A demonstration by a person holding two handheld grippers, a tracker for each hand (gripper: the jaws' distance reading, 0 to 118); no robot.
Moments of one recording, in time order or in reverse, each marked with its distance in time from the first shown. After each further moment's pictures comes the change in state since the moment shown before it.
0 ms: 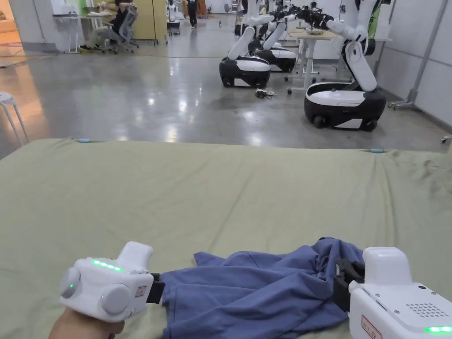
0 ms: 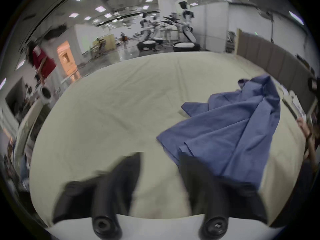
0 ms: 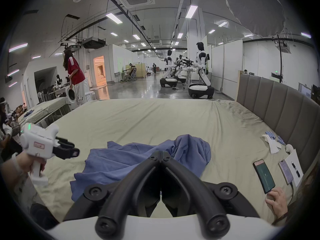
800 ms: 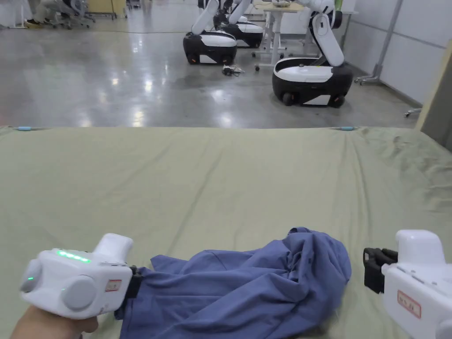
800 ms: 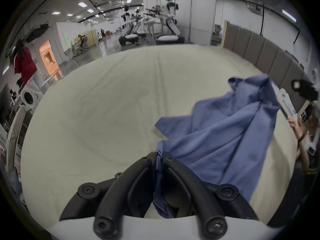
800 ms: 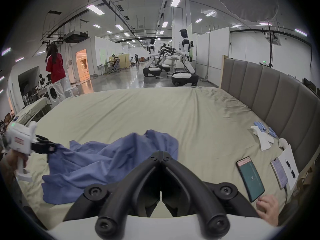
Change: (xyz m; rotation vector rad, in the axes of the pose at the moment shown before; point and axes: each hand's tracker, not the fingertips) left arm 0.038 0.046 -0.020 -0.005 -0.188 0.043; right arm 0.119 -0.001 -0.073 -0.112 -0.133 -0.055
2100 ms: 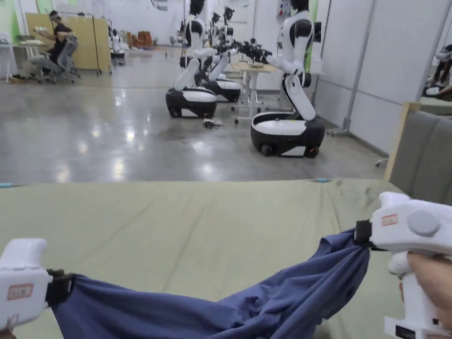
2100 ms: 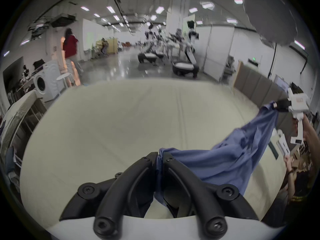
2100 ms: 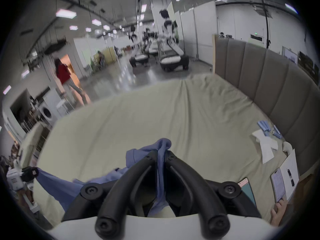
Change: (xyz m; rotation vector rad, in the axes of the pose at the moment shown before) left arm -0.072 0.064 0.113 0.220 0.064 0.189; right arm 0.074 0.162 -0.053 -0.124 0.008 -0.227
